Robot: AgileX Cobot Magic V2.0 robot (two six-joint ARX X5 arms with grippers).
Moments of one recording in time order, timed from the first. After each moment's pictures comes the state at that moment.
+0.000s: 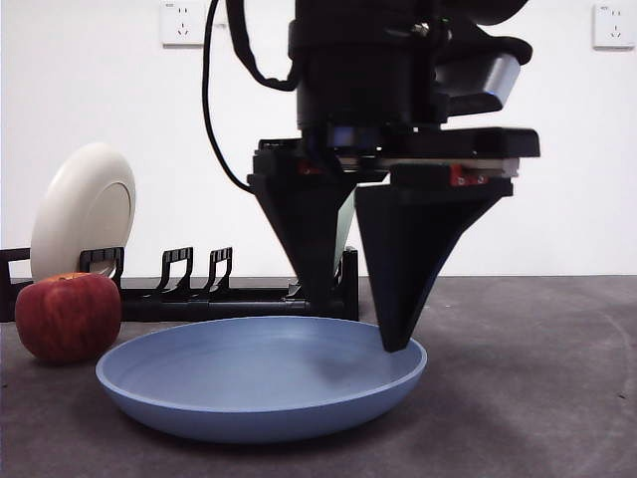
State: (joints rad) left arm -1.09 1.89 1.51 -1.07 -0.18 -0.13; right arm -0.01 1.09 1.09 -1.10 -0.44 0.06
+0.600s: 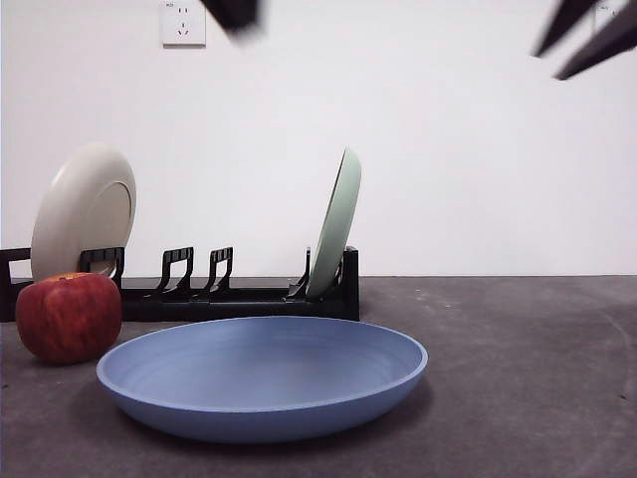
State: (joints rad) left arm -1.10 1.40 1.51 -1.30 -0.15 -0.16; right arm 0.28 1.10 1.10 -0.85 -0.46 0.20
